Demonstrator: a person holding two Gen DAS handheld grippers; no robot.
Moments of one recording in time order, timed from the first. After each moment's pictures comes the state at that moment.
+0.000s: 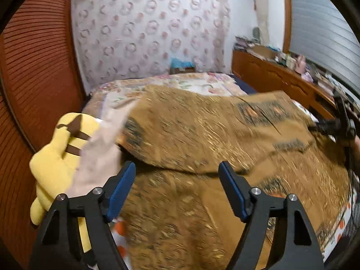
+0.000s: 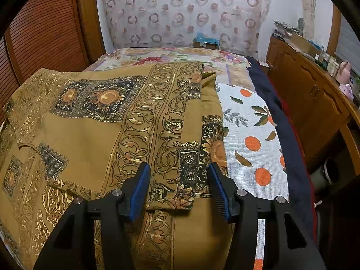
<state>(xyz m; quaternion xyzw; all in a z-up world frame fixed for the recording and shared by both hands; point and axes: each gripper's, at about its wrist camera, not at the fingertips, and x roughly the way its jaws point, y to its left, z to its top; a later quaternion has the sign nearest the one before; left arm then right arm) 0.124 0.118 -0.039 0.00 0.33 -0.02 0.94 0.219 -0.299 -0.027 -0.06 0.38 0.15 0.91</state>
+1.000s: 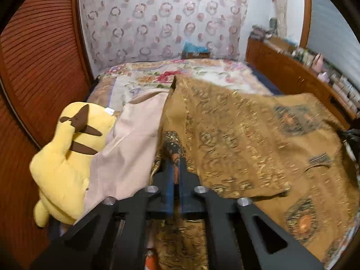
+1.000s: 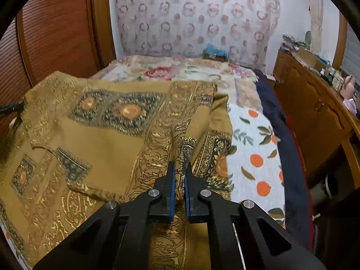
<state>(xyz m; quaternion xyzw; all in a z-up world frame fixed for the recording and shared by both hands) 0.185 0.156 -0.048 -0.02 0.38 0.00 0.92 0.206 -0.300 -0.003 -0.08 0.34 0.17 0.92</state>
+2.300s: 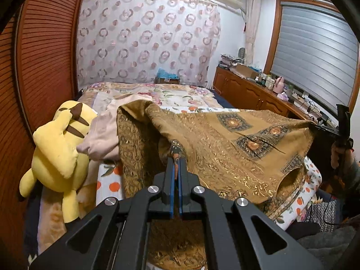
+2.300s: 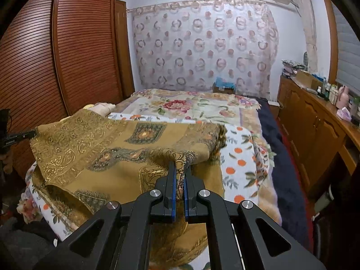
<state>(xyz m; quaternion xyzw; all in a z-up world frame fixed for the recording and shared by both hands) -0.001 0.129 -0.022 -0.06 0.30 -0.08 0.95 0.055 -0.356 0.034 -0.04 0.25 0.21 0.94</state>
